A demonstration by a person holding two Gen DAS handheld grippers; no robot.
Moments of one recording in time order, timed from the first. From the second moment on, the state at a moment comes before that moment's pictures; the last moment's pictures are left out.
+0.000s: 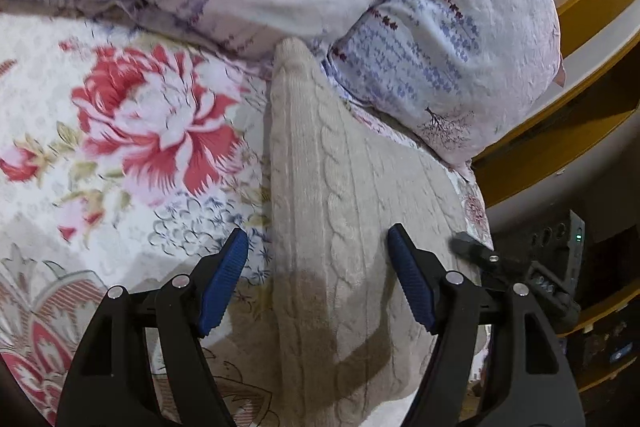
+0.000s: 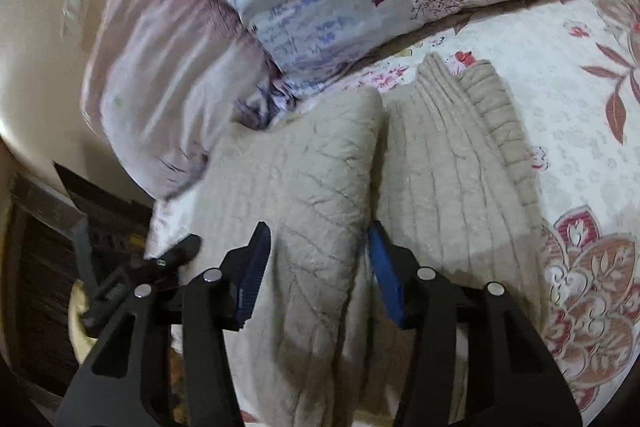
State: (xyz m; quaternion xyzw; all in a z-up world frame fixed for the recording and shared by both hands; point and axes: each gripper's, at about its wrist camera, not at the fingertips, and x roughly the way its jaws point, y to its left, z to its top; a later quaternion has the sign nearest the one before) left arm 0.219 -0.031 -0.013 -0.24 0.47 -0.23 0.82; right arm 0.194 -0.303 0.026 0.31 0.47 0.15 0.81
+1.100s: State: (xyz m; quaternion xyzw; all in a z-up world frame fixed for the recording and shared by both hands) left arm 0.209 -0.049 0.001 -0.24 0.48 -0.28 0.80; right arm 0.167 -0.321 0.073 0.17 0.38 0.01 0.91
